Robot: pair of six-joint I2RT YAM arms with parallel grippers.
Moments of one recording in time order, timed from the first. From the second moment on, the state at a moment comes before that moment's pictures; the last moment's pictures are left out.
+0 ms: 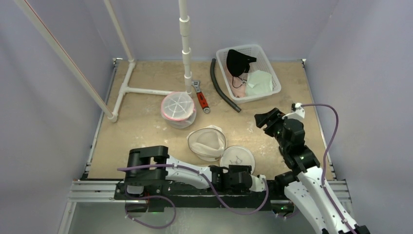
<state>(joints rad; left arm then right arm) -1.58 1.86 1.08 -0.05 -0.36 0.21 0.31 0.57 0.53 -0.30 0.14 0.78</state>
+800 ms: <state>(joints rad) -1.55 1.74 1.03 0.07 -0.39 0.13 0.31 0.52 0.69 -0.42 0.20 0.71</state>
